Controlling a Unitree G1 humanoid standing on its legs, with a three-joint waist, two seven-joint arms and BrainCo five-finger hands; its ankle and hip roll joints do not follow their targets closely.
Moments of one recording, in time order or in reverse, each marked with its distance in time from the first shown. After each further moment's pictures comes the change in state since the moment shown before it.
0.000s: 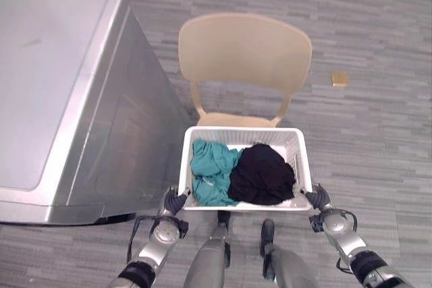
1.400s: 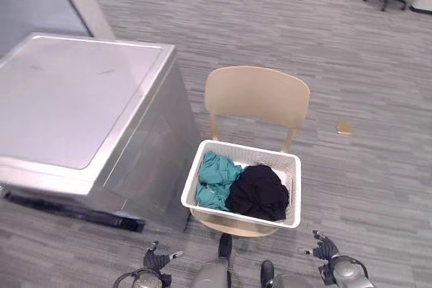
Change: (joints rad) left arm 0.249 -0.094 0.176 0.327 -0.019 -0.066 -0.157; right arm 0.237 0.033 -0.043 0.263 -0.017 -0.058 0.141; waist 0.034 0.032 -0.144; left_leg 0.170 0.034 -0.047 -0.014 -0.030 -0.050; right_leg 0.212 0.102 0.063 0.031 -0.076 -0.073
